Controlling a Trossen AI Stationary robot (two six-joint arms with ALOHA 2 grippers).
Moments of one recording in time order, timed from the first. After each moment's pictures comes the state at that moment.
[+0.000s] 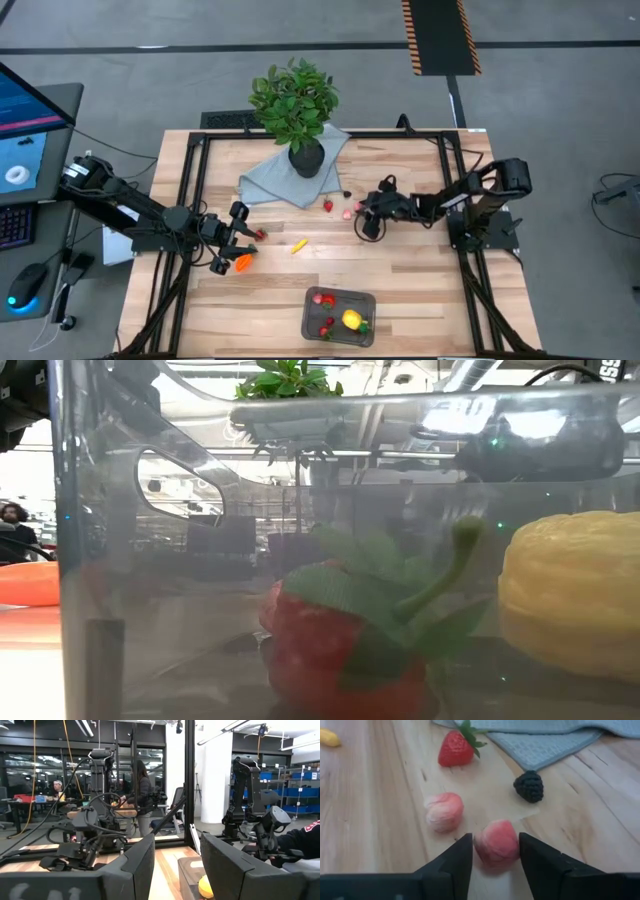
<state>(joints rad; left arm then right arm) -0.40 0.94 0.05 1.16 -0.14 0.03 -0.09 1.65 0.36 0.62 0.22 0.13</state>
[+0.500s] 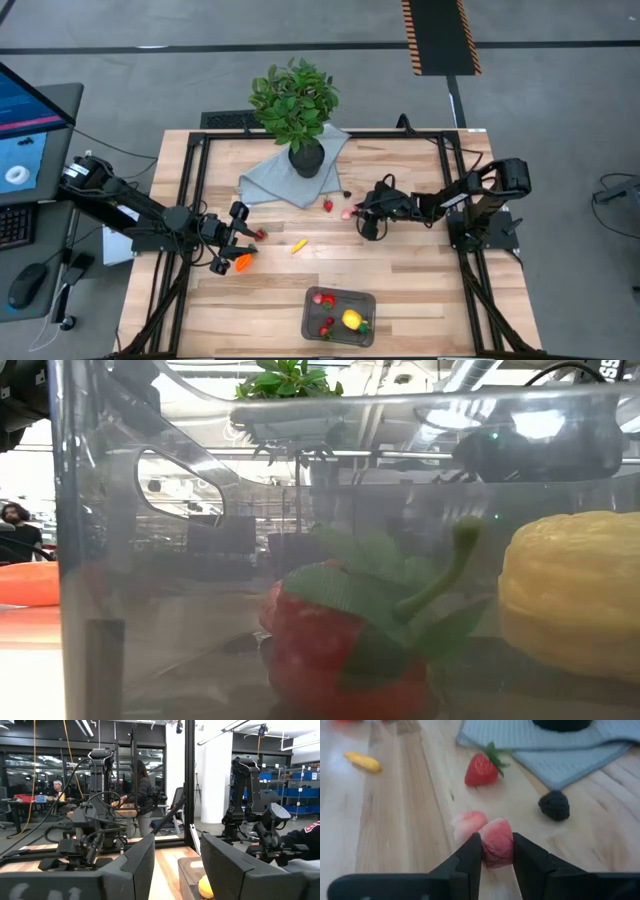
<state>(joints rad) -0.40 0.94 0.05 1.16 -0.14 0.03 -0.10 1.65 0.36 0.71 0.12 0.16</state>
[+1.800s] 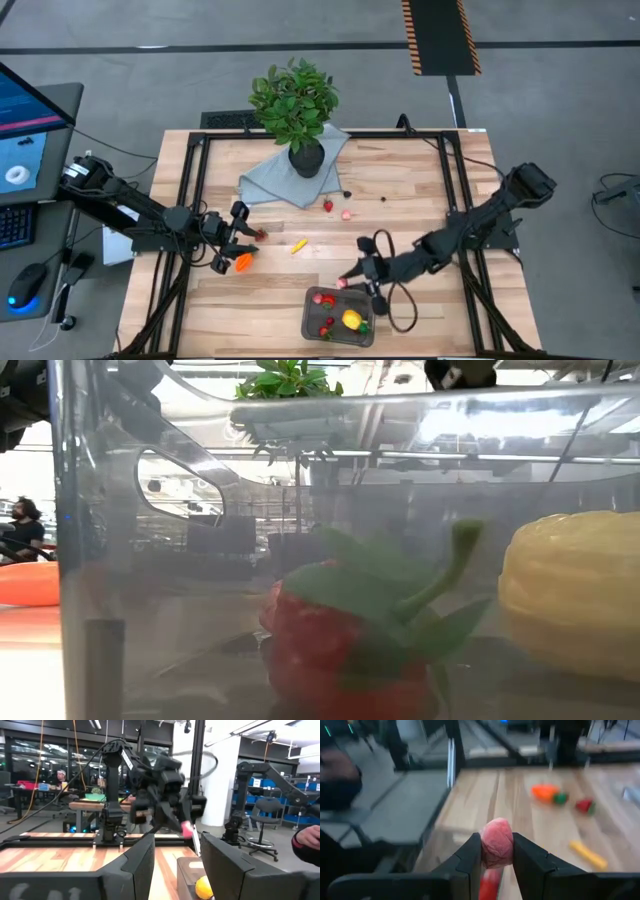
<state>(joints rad) -0.40 0.94 0.05 1.15 -0.17 -0.05 0.55 1.50 0.82 0.31 0.28 0.21</state>
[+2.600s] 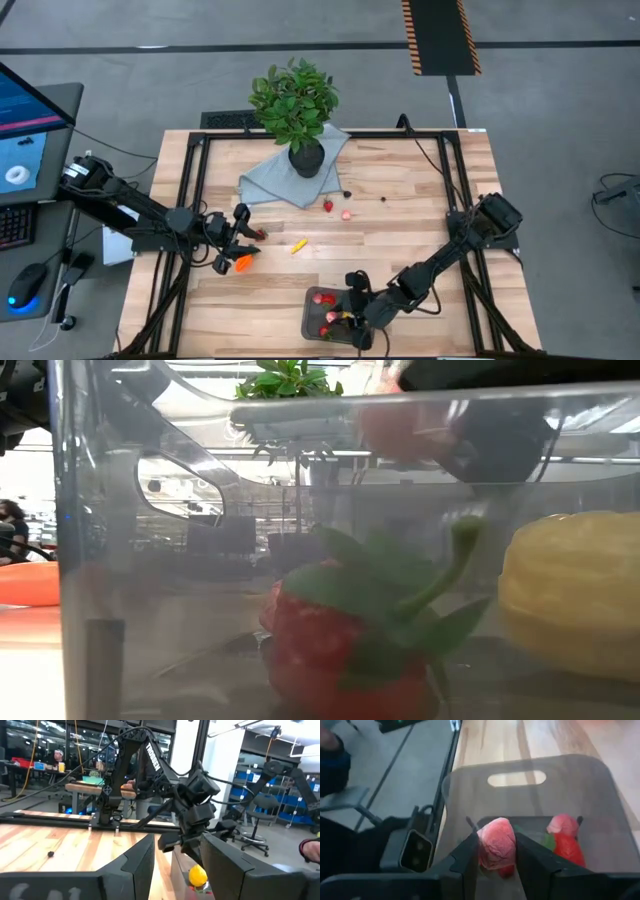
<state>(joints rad) -0.40 0.94 0.05 1.08 -0.17 -0.14 0.67 1.91 1.05 0.26 0.31 0.54</state>
